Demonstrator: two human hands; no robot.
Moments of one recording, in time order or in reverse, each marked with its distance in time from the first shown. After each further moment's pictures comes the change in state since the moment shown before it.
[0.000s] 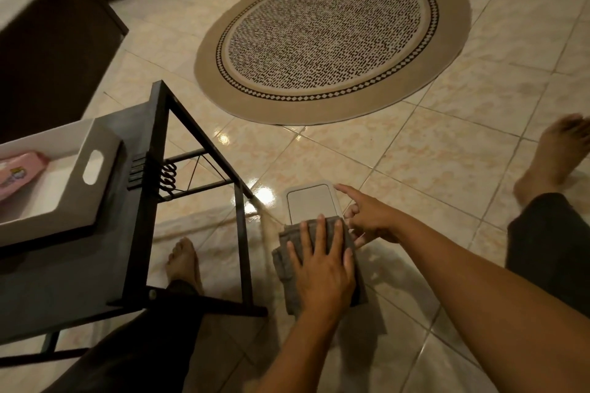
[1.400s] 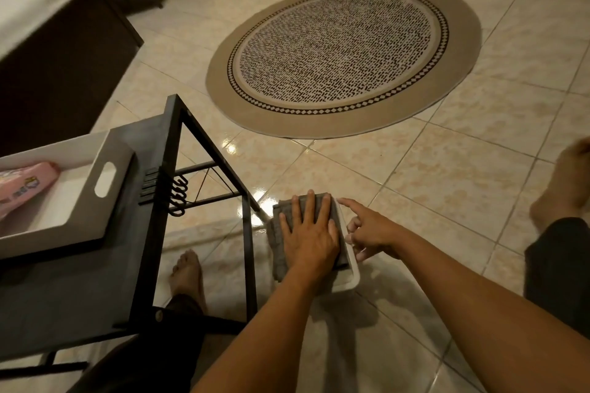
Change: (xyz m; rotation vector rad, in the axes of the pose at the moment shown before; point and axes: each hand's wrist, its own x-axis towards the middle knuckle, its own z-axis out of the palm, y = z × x) left_hand 0.087 -0.028 -0.036 0.051 0.022 -0.013; right_hand 0.012 -0.015 0.008 -0.094 0.044 -0.036
